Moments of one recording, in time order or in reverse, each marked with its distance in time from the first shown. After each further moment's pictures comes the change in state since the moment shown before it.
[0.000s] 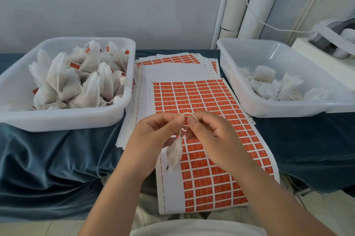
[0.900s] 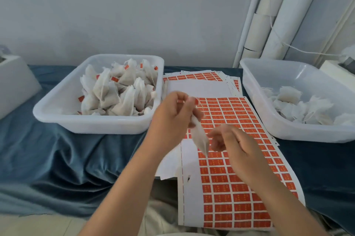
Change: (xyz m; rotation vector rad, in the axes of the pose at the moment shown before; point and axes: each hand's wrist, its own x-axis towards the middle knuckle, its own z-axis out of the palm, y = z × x) left_hand 0.019 0.057 -0.005 0.378 0.212 0.233; right_hand 0.000 -0.006 -0.003 -0.037 0.037 -0.069
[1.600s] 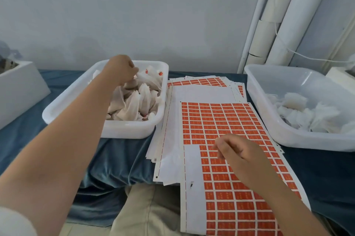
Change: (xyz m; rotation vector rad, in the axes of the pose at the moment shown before) left_hand 0.181 -0.031 -0.160 0.877 0.191 -0.165; right_hand 0.006 0.015 -0.008 -0.187 -0.068 0.022
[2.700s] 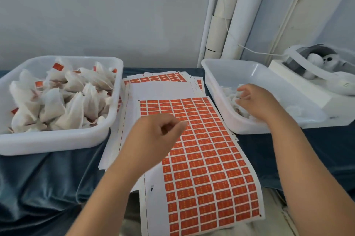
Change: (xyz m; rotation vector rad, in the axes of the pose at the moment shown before) left_hand -0.224 0.123 0.090 -0.449 -0.293 0.391; right_hand 0.092 0.095 -0.155 -0.490 0.214 0.418
